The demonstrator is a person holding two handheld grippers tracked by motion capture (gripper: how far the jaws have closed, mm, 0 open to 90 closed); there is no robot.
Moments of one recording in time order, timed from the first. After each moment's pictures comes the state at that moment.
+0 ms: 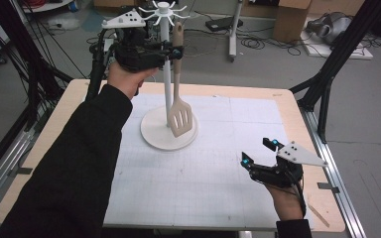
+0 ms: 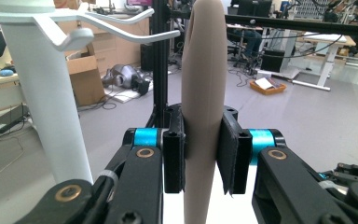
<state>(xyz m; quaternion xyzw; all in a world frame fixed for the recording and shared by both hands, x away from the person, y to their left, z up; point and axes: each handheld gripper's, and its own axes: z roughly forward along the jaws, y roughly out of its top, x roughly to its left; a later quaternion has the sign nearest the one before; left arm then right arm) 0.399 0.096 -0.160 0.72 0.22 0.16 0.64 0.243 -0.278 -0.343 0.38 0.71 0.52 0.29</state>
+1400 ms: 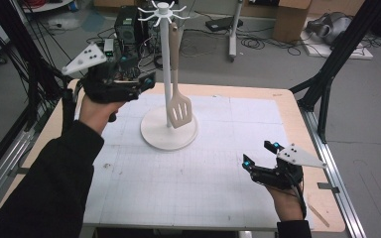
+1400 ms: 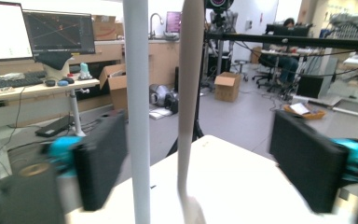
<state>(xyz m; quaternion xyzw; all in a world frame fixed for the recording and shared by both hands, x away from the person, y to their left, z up) 0.343 0.160 -0.214 0.66 0.26 0.24 0.66 0.244 -0.284 -0.353 0.39 0.72 0.50 0.29</state>
